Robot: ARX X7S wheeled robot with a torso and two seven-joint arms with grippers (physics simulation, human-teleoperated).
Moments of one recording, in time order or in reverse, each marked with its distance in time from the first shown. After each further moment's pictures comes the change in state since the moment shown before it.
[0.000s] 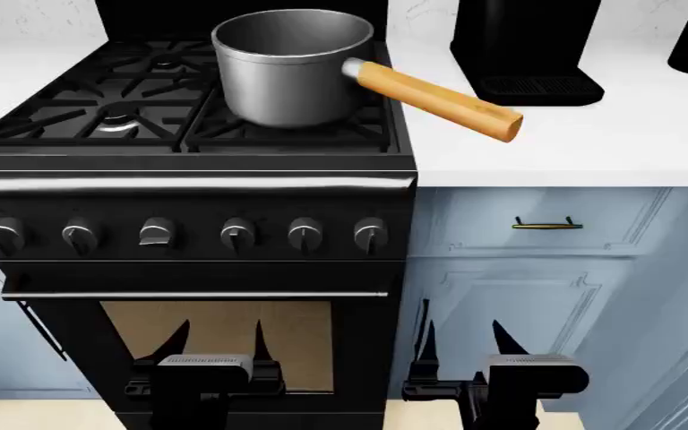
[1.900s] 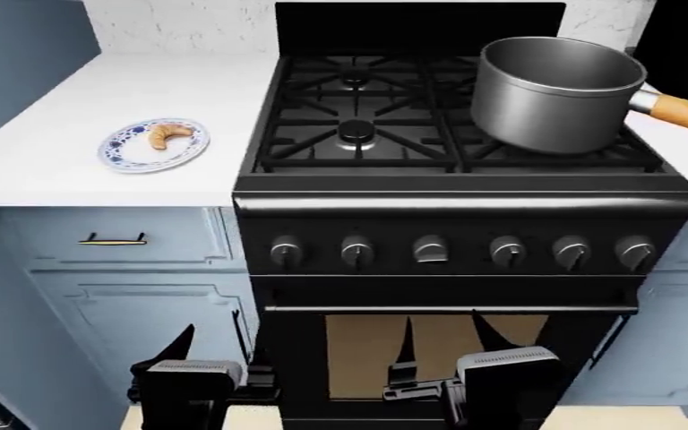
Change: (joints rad) left arm 0.002 -0.131 0.117 -0.037 -0.209 0.062 -0.044; right arm 0.003 0.132 -0.215 -0.076 0.051 0.009 0.134
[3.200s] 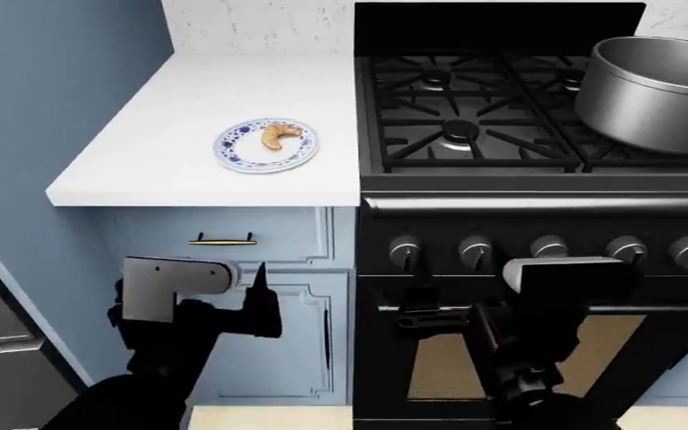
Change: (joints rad) left arm -0.280 -0.133 -0.029 0.596 -0.283 -0.966 -0.208; right arm 0.232 0.032 0.146 -0.672 0.392 0.925 0.144
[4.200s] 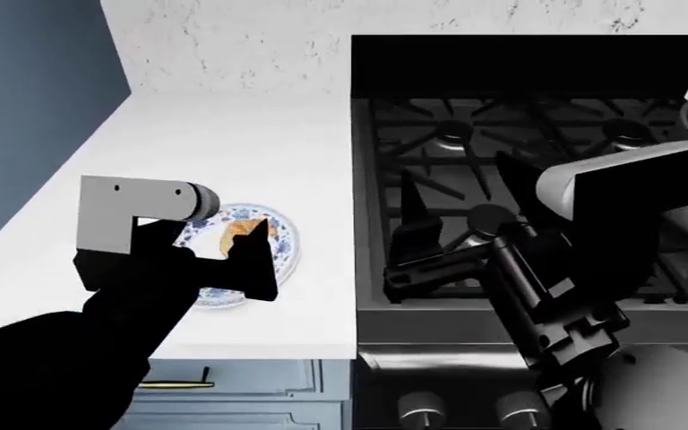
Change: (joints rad) left arm -0.373 -0.007 -0.292 0.095 -0.715 -0.589 -0.374; right arm 0.526 0.043 0.278 -0.175 0.917 0.591 0.518
